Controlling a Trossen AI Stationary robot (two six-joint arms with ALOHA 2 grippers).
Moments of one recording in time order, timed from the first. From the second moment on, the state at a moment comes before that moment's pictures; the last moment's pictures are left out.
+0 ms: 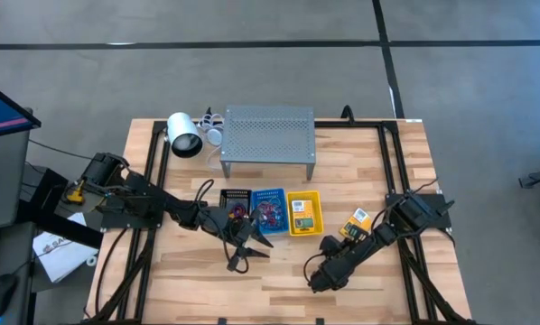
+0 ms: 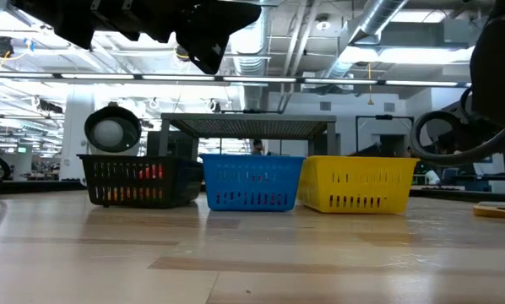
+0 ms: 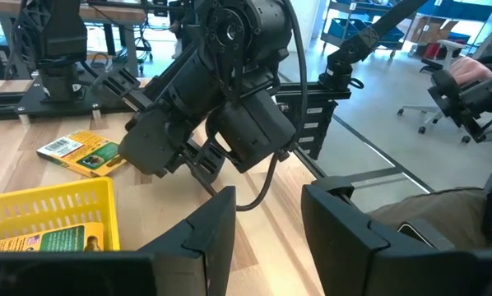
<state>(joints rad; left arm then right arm) -0.34 1.61 0.70 0.73 0.05 -0.09 0.65 2.15 1.33 -1.37 0.14 1.23</state>
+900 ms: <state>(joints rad) -0.34 1.61 0.70 0.73 0.05 -0.09 0.64 2.15 1.36 -1.42 0.13 1.19</state>
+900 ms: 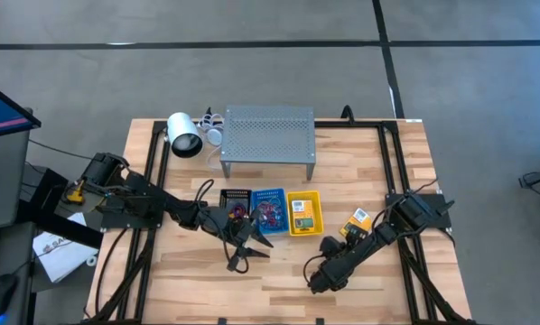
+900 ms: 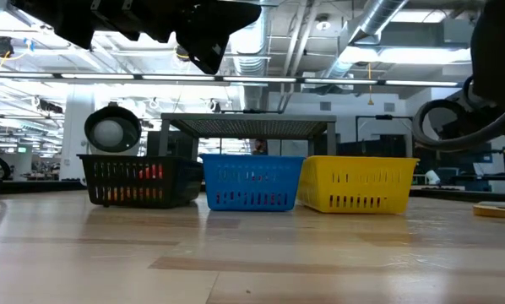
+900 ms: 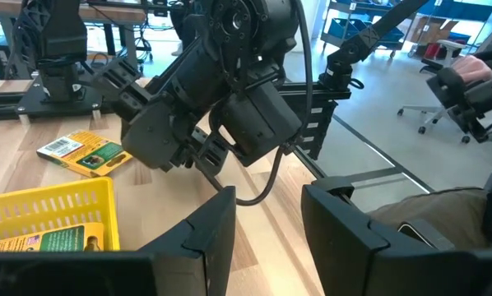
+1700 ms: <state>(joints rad) -0.34 1.61 0.70 0.73 0.05 -0.09 0.63 2.15 1.31 -1.37 0.22 1.18</state>
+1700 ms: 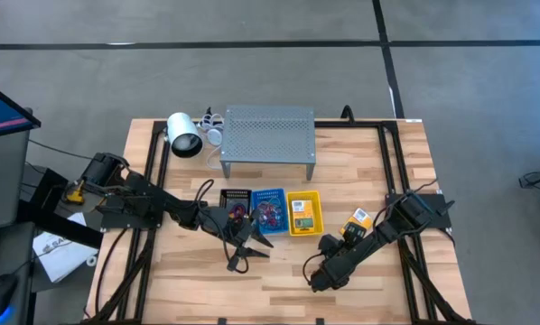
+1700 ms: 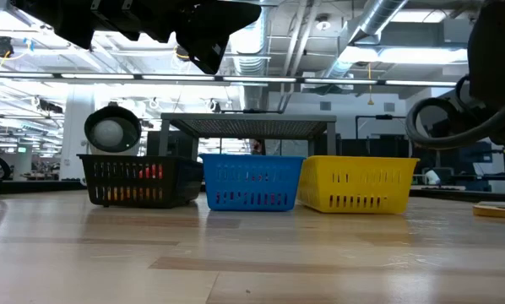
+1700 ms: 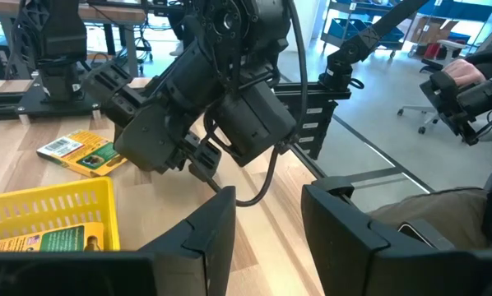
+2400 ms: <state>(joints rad) -0.34 1.61 0.70 0.73 0.05 -0.09 0.61 2.15 1.27 -1.39 0.22 1.15</state>
